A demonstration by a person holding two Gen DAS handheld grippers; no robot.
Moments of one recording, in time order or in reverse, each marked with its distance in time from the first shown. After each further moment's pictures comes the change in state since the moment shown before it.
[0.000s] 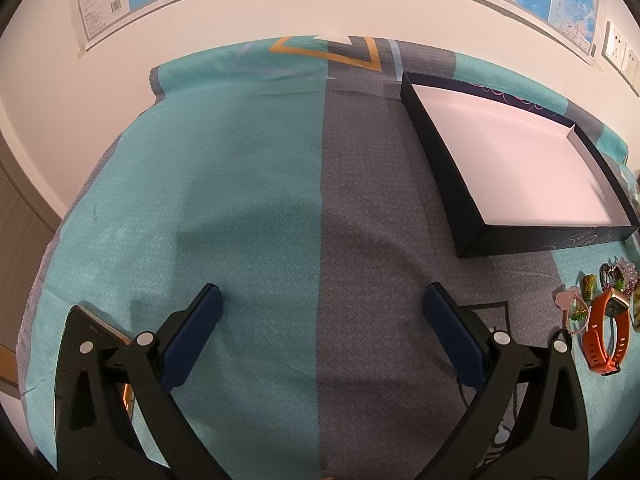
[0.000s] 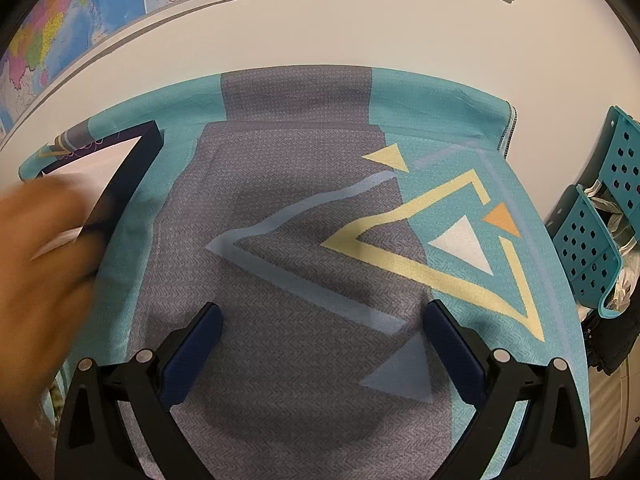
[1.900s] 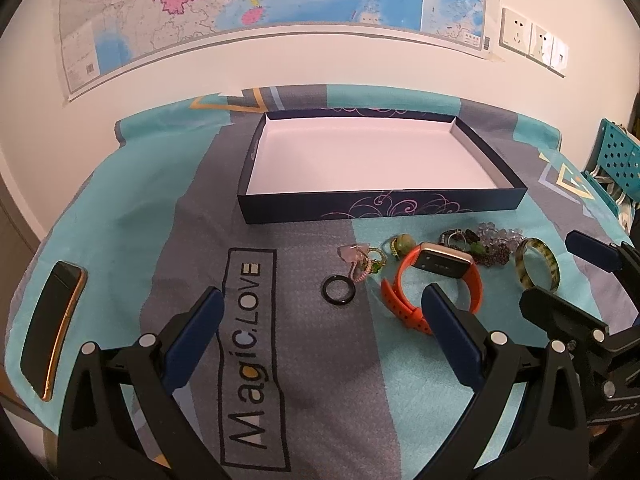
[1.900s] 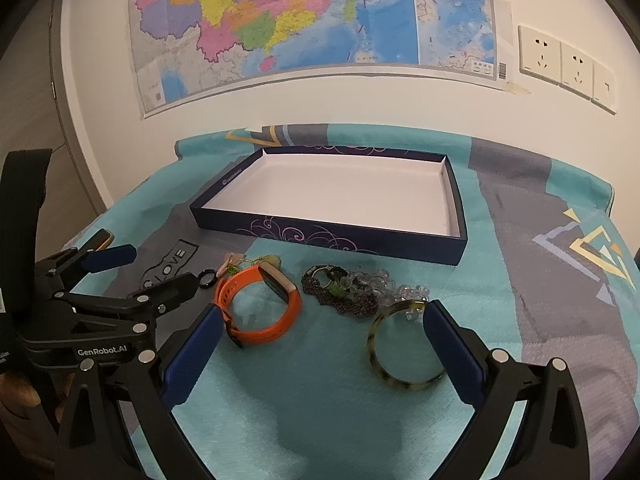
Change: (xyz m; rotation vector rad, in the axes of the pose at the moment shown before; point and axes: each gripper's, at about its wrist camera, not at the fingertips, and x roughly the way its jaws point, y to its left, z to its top) left arm -0.090 -0.123 -0.056 0.067 -0.162 -0.083; right arm -0.115 0.210 -0.093 -0.181 -0.228 0.320
